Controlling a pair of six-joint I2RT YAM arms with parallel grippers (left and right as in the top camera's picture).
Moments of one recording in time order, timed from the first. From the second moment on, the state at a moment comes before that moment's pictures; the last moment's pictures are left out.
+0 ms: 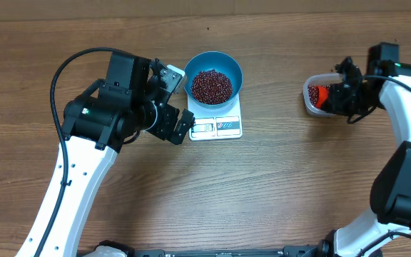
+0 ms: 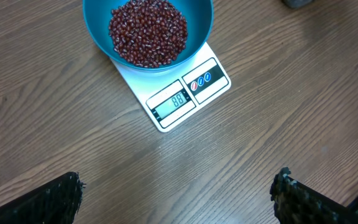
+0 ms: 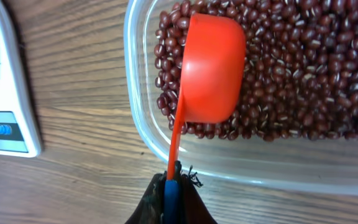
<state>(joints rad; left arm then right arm) -0.31 1.39 1.48 -1.11 0.25 0.13 -0.24 1.86 1.45 -1.02 -0.38 -0.17</state>
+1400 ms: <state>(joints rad) -0.31 1.39 1.48 -1.11 0.25 0.13 -0.61 1.86 1.45 -1.25 -1.18 -0.31</state>
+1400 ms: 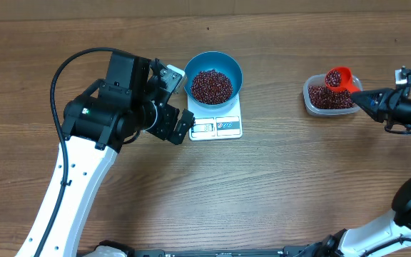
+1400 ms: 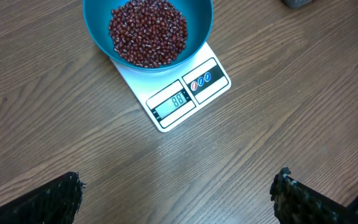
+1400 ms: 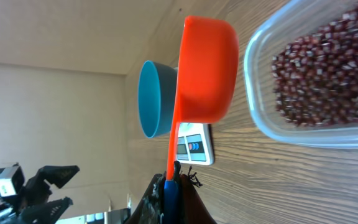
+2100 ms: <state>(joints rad) -0.31 1.39 1.48 -1.11 0.25 0.13 -0.19 1.86 1.45 -0.98 -1.20 -0.06</state>
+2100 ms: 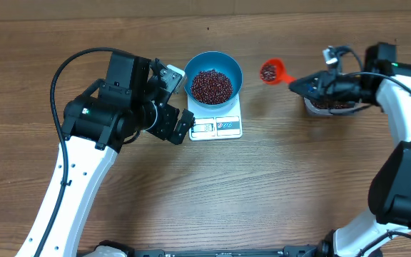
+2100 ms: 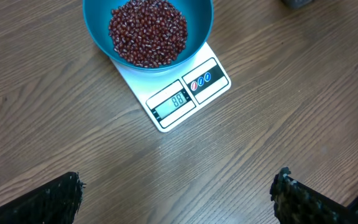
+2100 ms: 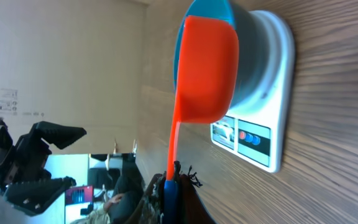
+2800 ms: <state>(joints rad) -0.31 1.39 1.48 -1.11 0.25 0.13 0.15 1.86 1.48 -0.72 -0.89 0.34</state>
